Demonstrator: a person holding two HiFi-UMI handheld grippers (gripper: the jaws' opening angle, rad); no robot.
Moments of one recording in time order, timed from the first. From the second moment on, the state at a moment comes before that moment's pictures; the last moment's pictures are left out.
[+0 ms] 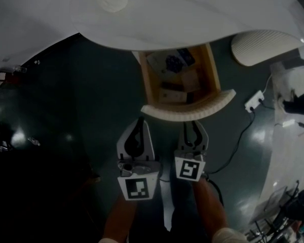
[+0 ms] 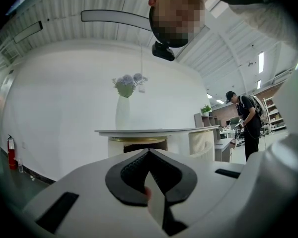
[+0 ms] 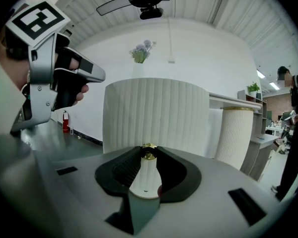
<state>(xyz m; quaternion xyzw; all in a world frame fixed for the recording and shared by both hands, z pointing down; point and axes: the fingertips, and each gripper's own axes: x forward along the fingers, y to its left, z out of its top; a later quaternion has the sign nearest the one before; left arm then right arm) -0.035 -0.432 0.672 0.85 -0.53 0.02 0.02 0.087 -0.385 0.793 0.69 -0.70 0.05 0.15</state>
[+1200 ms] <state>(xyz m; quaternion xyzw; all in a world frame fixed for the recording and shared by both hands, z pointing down) -0.050 -0.434 0.437 0.85 -0.53 0.00 0.00 0.083 -0.399 0.440 0.66 -0.75 -0.04 0.02</state>
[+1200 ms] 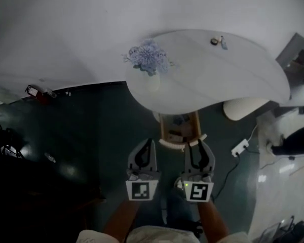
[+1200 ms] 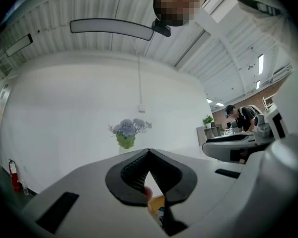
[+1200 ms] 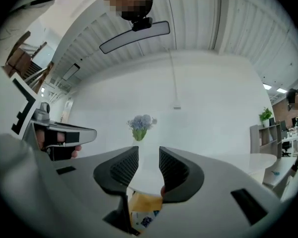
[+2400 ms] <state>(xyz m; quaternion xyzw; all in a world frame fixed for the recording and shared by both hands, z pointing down) -0.053 -0.417 0.316 0.85 -0.52 -0.04 -0.06 0.071 -0.386 0.308 0.64 -0.76 -0.09 0.00</state>
